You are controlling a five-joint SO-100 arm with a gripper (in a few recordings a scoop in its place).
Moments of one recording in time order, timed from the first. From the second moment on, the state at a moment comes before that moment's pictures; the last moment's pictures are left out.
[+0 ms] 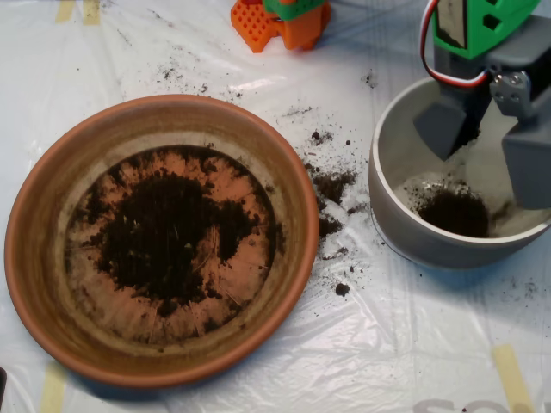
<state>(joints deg) -27.4 69.0 41.2 94.7 -12.2</state>
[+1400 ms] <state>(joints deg) -10.1 80.9 50.7 88.2 -10.9</state>
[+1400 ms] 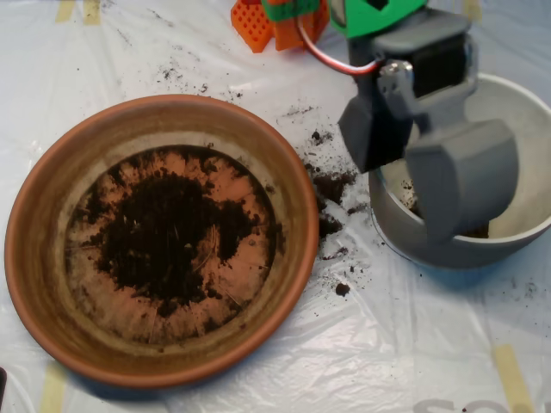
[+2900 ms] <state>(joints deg) 21.9 94.4 116.9 48.9 -11.3</state>
